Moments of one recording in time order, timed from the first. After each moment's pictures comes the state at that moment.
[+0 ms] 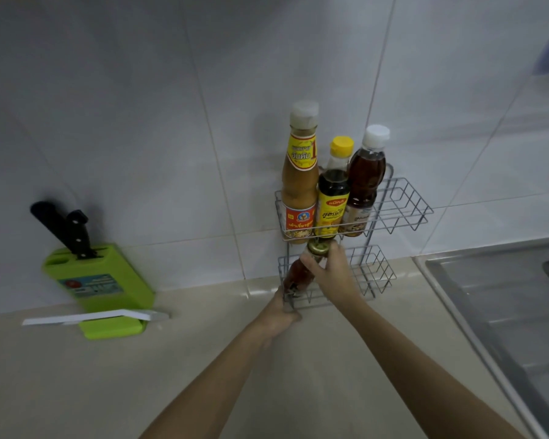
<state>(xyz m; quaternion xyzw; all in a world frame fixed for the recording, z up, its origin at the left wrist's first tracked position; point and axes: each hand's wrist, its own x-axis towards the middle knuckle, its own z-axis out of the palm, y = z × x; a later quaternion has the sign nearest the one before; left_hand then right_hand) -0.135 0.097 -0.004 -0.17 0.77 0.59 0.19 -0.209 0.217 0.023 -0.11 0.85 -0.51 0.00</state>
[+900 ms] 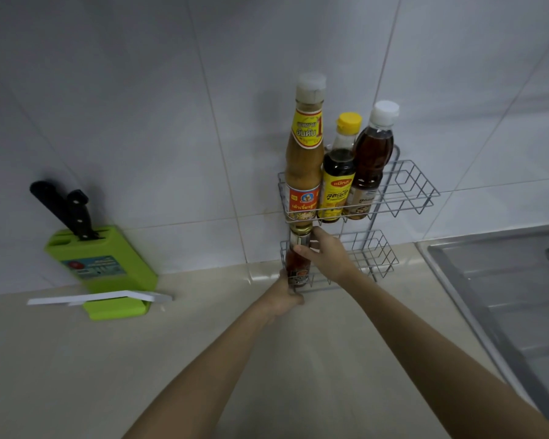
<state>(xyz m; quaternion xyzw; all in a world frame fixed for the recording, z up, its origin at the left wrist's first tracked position) -0.140 0.093 -0.010 -0.15 0.80 0.55 0.21 -0.221 0.213 0.024 -0.19 0.87 -0.45 0.10</state>
